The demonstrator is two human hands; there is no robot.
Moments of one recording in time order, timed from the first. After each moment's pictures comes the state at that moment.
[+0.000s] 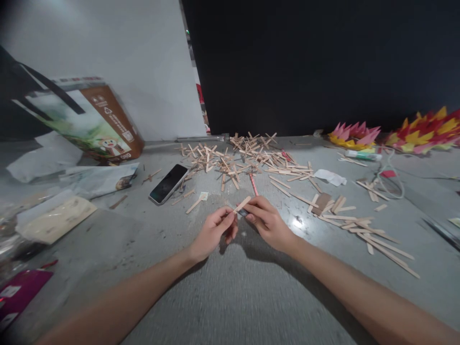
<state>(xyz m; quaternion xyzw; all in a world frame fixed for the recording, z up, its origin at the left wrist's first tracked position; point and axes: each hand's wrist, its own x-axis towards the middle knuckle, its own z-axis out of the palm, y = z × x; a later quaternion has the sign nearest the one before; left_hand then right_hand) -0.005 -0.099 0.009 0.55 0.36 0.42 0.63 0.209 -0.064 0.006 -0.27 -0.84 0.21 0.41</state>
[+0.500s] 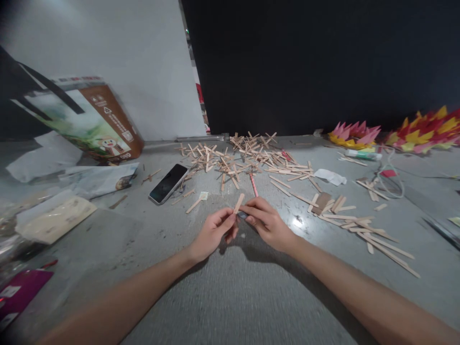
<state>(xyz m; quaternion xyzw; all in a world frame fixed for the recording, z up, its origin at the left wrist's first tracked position) -0.006 -0.100 0.010 0.56 0.35 0.42 0.62 0.212 -0.063 0.005 -0.24 -0.85 0.24 0.41</state>
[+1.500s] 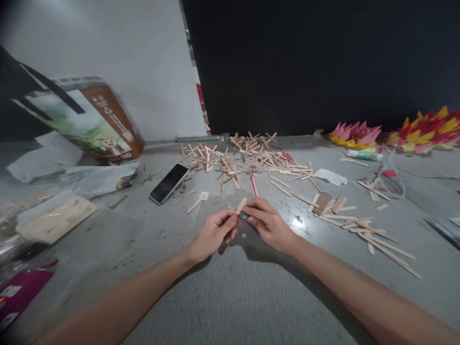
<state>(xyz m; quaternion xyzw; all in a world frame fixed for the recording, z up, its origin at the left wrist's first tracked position) -0.006 -0.101 0.011 0.57 0.38 0.41 0.61 0.210 -0.062 0.006 -0.25 -0.85 0.21 0.41</state>
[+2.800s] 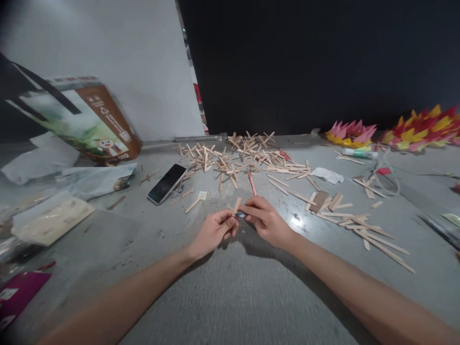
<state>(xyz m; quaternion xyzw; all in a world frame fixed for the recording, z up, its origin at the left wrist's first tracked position) -0.006 -0.097 0.006 0.59 0.37 0.40 0.59 0.211 -0.058 0.001 -0.26 -0.86 0.17 0.41</state>
